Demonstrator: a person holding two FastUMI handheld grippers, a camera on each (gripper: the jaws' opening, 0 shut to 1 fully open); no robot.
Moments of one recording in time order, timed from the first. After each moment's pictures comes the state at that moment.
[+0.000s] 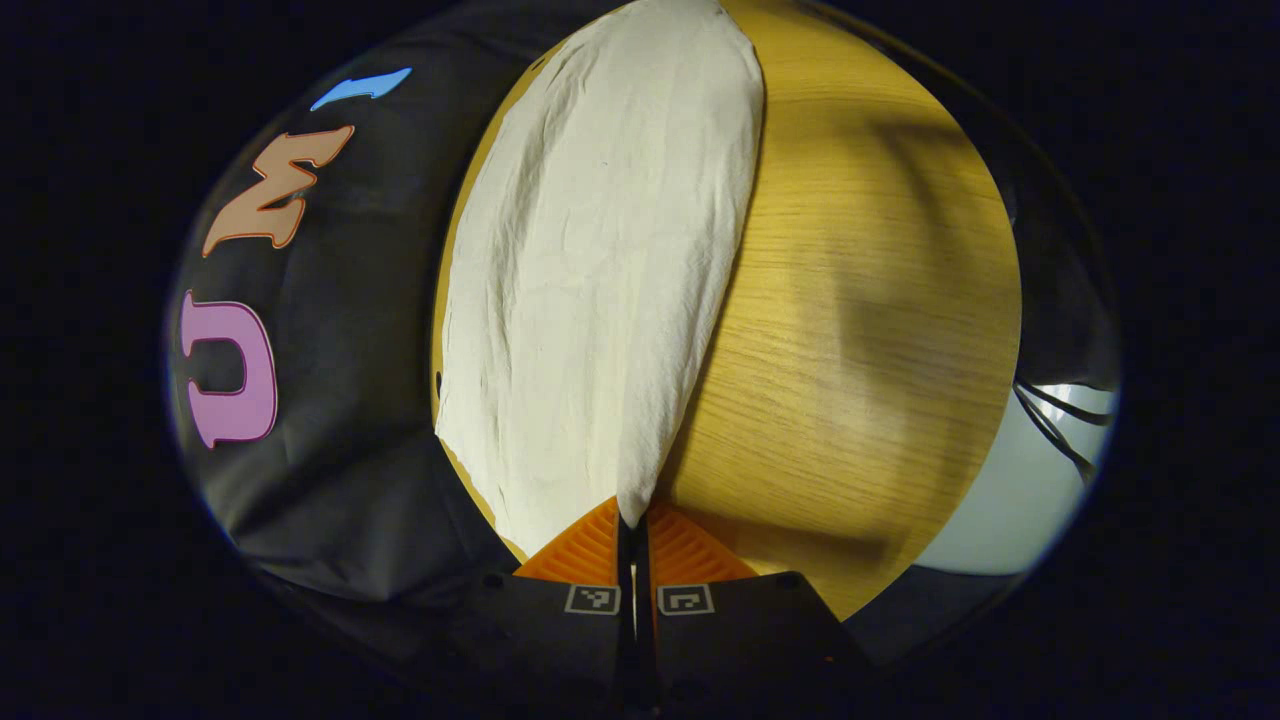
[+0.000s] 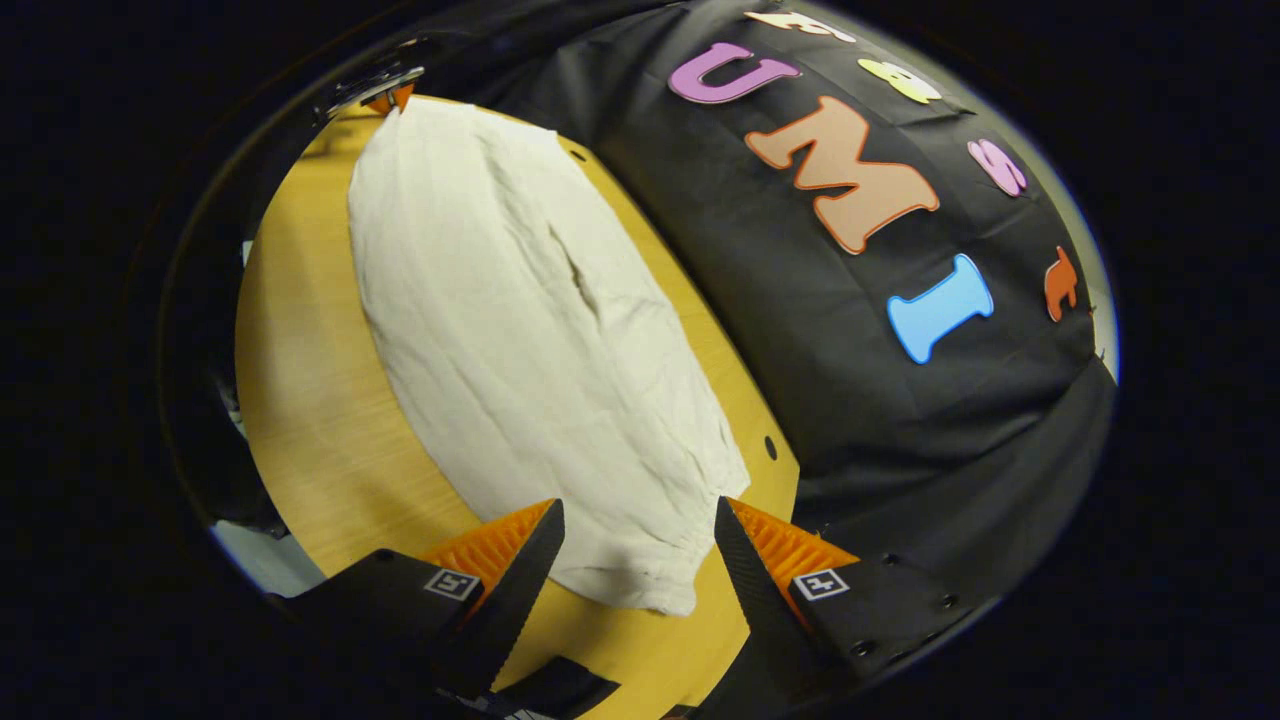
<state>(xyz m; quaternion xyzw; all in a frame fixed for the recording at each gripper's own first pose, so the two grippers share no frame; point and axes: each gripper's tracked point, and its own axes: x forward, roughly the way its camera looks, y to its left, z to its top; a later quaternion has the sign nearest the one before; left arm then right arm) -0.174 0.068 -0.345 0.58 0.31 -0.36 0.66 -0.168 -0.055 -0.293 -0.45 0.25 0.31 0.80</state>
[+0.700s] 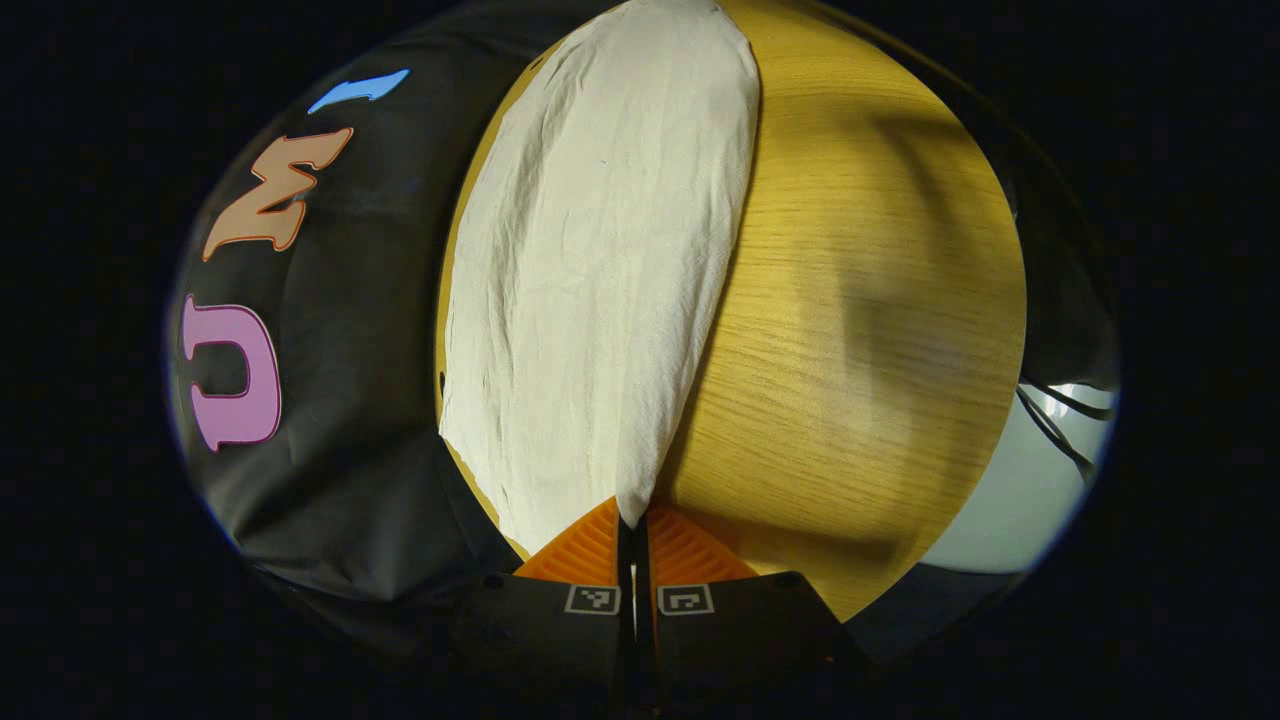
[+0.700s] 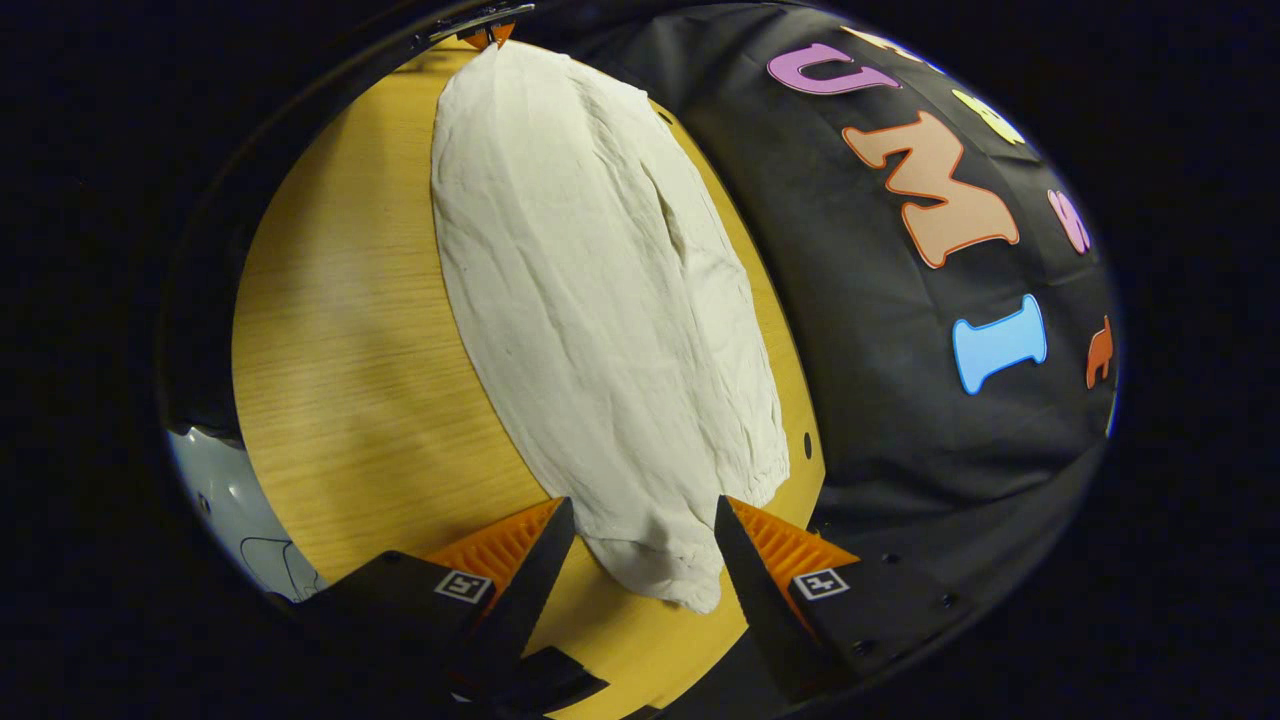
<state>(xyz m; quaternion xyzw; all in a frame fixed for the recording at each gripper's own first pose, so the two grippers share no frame) -0.173 0.069 -0.346 0.59 0.31 -0.35 0.66 -0.174 -0.069 -0.331 -0.52 0.27 0.34 0.73</state>
